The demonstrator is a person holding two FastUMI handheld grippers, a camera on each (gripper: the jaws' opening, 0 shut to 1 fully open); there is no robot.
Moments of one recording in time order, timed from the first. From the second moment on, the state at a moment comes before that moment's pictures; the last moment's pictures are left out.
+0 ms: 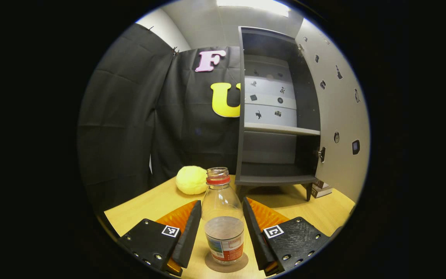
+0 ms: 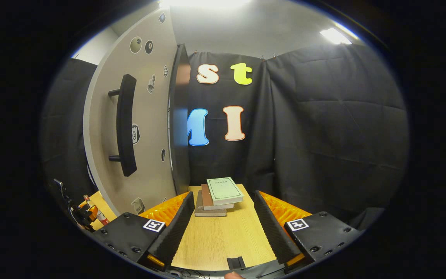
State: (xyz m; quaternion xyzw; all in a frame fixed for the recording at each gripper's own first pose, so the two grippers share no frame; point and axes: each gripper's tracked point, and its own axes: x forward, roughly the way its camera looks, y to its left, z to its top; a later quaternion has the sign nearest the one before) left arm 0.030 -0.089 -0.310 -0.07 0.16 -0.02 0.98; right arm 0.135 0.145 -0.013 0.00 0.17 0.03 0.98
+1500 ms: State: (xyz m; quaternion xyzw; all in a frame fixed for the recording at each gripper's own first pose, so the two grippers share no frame) left arm 0.034 -0.032 -0.052 0.01 0.08 0.00 1.00; right arm 0.153 0.190 0.014 0.07 0.11 0.10 0.99
